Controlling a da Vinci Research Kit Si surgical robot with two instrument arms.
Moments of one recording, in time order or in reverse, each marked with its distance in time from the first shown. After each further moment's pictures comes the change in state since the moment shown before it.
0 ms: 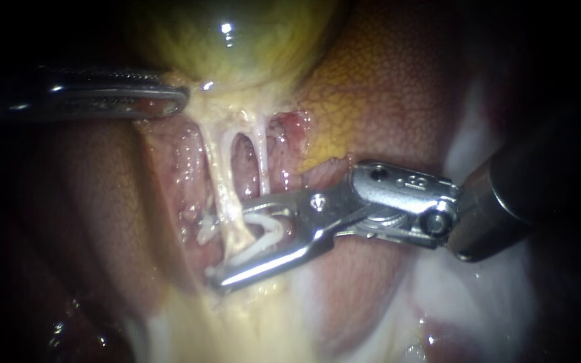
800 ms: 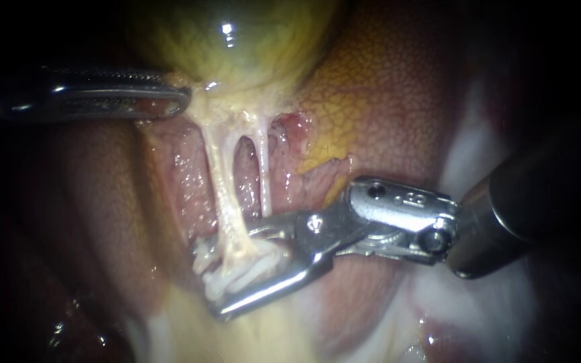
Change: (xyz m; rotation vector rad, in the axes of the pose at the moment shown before) right arm 0.000 -0.001 0.001 0.029 -0.007 0.000; left arm 0.000 0.000 0.000 -0.001 0.000 0.000
